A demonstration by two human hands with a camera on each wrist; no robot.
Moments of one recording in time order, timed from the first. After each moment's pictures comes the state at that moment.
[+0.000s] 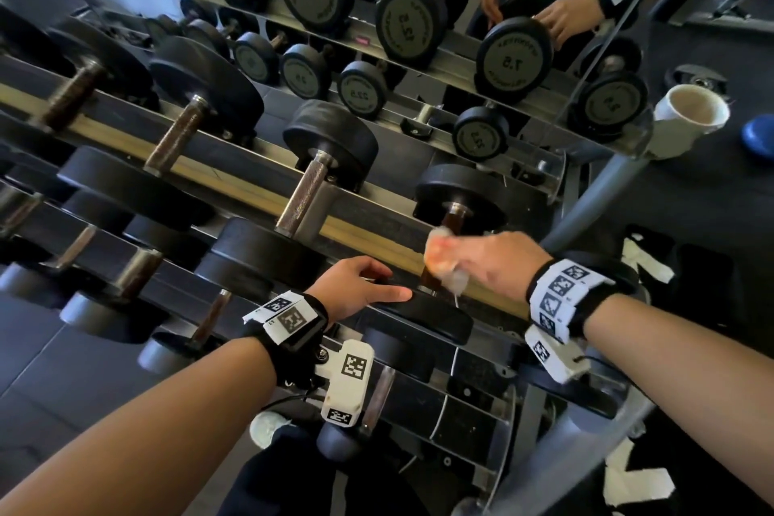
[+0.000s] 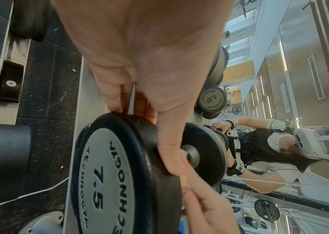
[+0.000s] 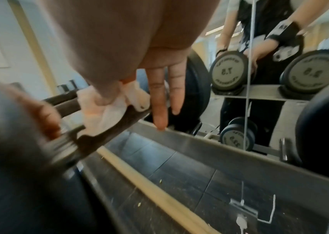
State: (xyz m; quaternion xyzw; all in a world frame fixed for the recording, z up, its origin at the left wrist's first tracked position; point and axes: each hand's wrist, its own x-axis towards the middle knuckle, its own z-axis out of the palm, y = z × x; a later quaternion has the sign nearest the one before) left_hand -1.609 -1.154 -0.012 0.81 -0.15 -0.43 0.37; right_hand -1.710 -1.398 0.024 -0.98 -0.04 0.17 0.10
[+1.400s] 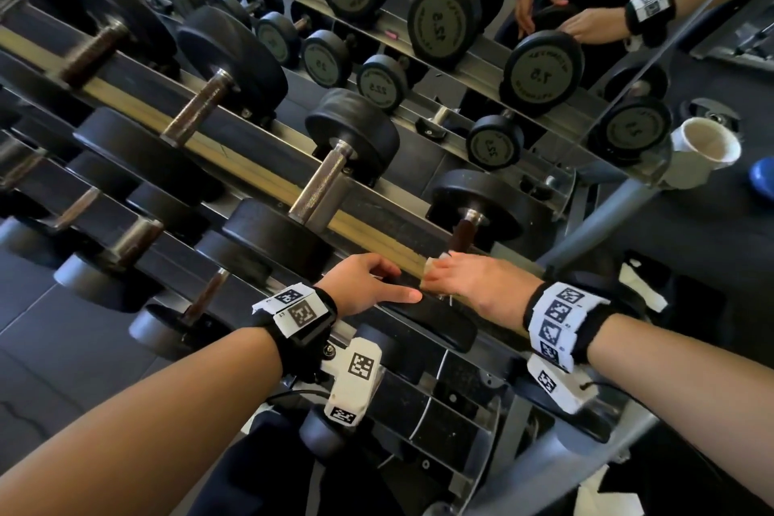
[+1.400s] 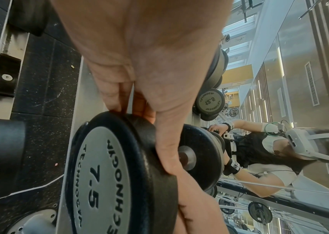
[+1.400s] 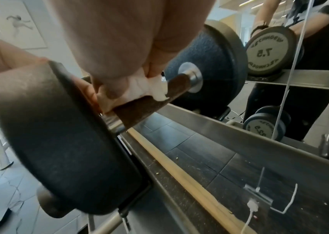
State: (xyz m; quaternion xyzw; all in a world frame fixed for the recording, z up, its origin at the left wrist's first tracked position) left_hand -1.612 -1.154 -0.006 0.82 -0.14 -0.42 0.36; right_hand -1.699 -1.384 0.006 -0.94 -0.26 0.19 0.11
